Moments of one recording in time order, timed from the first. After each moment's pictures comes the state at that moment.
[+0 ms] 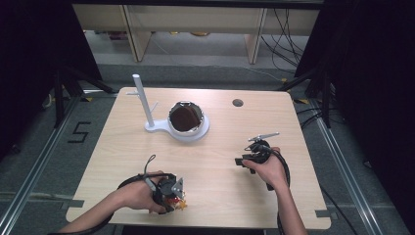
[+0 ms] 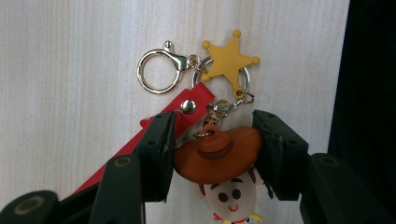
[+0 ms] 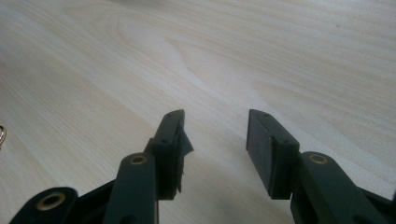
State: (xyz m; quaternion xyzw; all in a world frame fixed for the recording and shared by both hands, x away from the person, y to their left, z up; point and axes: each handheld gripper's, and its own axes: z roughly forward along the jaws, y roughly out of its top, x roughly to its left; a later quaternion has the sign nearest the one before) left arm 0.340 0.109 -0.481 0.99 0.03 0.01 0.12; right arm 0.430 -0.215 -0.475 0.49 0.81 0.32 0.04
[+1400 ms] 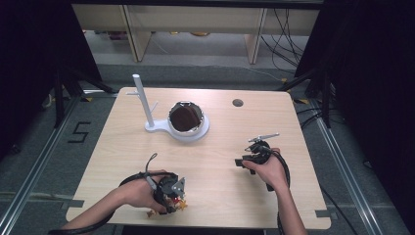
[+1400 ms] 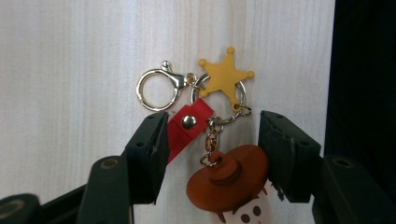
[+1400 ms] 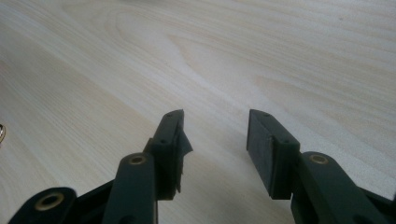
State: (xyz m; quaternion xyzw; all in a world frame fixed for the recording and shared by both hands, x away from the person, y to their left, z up) left arm 0.345 0.106 -0.480 0.99 0.01 0.00 0.14; right arm 0.429 -0.216 -0.479 0.50 0.80 0.33 0.04
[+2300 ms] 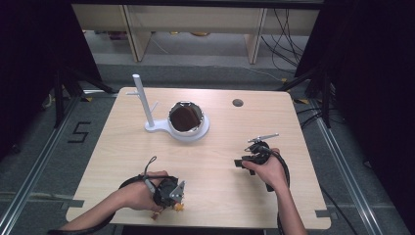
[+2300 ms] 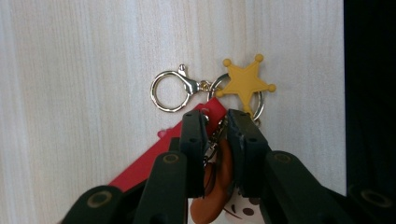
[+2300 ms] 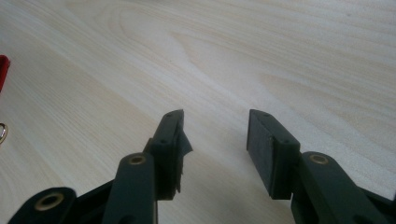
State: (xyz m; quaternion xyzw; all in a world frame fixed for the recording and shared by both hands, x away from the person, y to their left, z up) left arm 0.337 0.108 -0.478 0.99 -0.04 0.05 0.13; right arm 0.429 -0.216 -0.481 0.49 0.81 0.33 0.04
